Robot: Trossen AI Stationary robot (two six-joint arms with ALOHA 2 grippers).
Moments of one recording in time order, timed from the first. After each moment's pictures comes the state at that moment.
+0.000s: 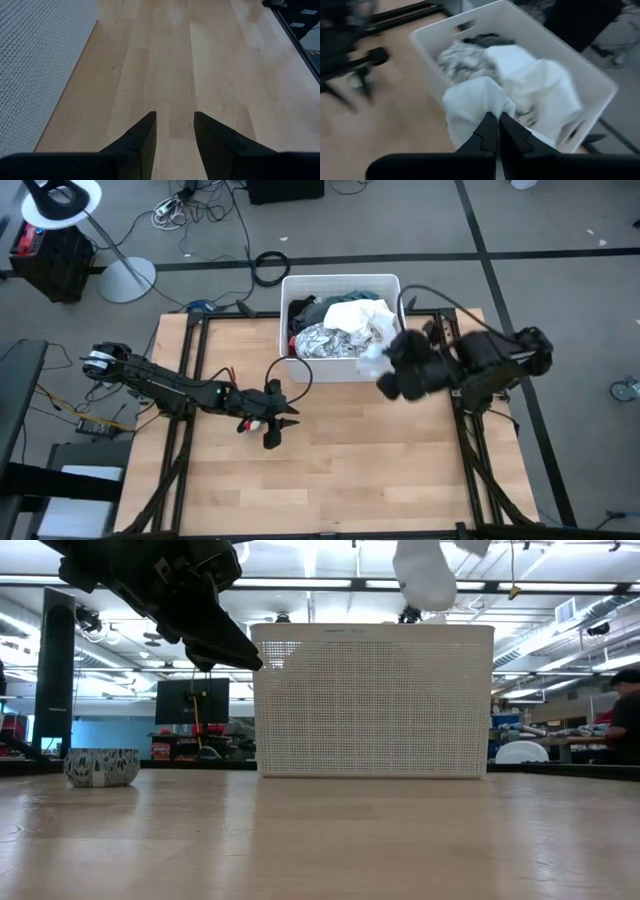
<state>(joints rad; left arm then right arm) -0.21 1.30 0.63 0.10 -0.16 -0.24 0.35 1.51 1.94 -1.53 0.83 0.80</state>
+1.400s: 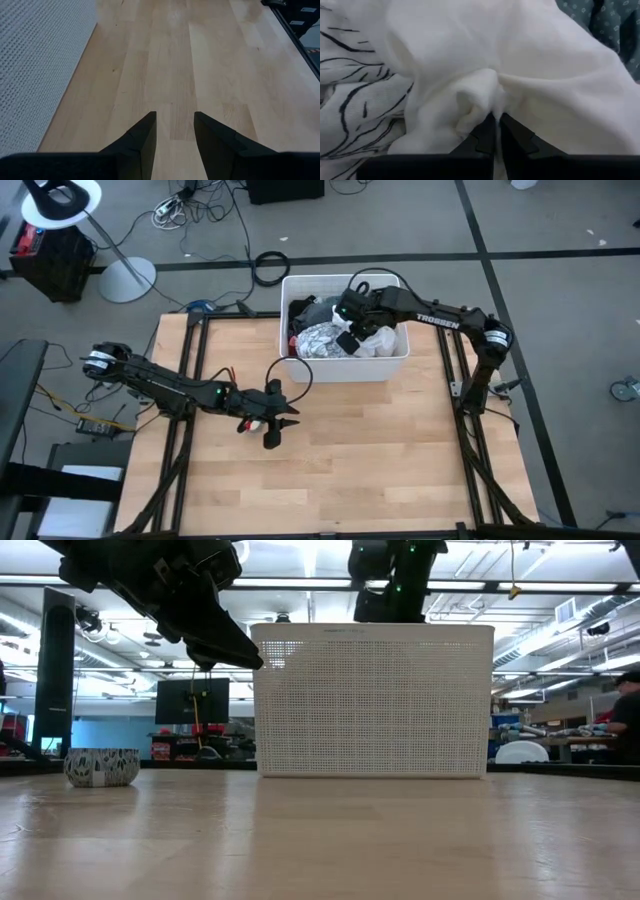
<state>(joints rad) -0.21 1.30 0.63 0.11 -0.16 -0.22 -0.38 1.78 1.71 -1.15 0.26 0.36</state>
